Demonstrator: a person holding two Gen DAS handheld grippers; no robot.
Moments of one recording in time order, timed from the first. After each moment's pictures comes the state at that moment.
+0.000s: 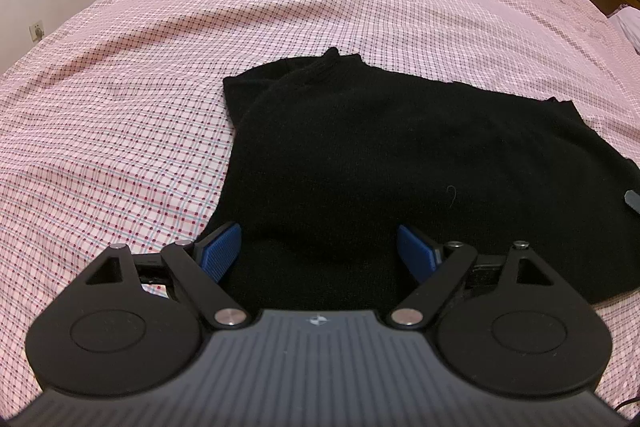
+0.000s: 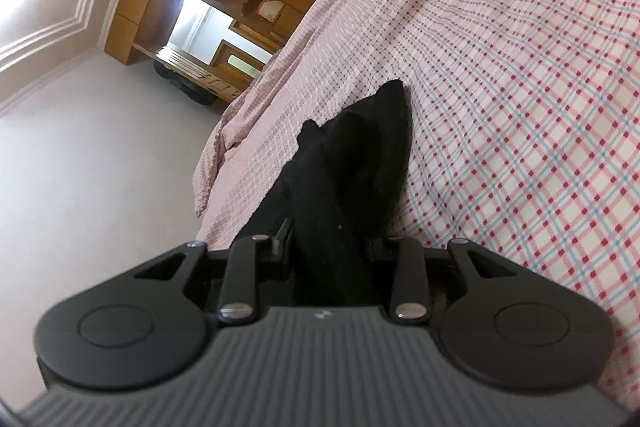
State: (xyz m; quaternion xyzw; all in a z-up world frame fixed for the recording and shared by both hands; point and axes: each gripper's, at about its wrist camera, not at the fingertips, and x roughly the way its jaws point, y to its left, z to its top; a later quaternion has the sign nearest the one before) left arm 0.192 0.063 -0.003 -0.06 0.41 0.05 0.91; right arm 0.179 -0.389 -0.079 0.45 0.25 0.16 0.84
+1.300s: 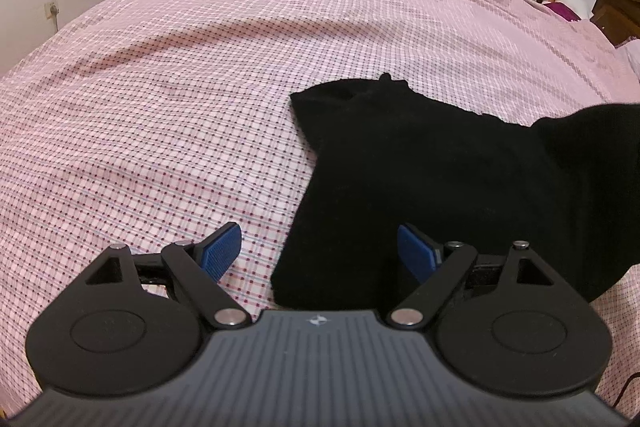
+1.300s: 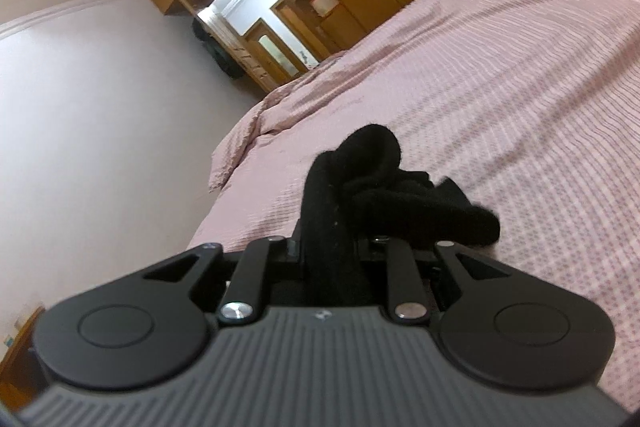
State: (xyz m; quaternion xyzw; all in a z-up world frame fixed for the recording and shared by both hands) left arm 0.174 0.119 0.024 -0.10 0.41 0.06 0.91; right arm 0.209 -0.288 0.044 0.32 0.22 0.20 0.90
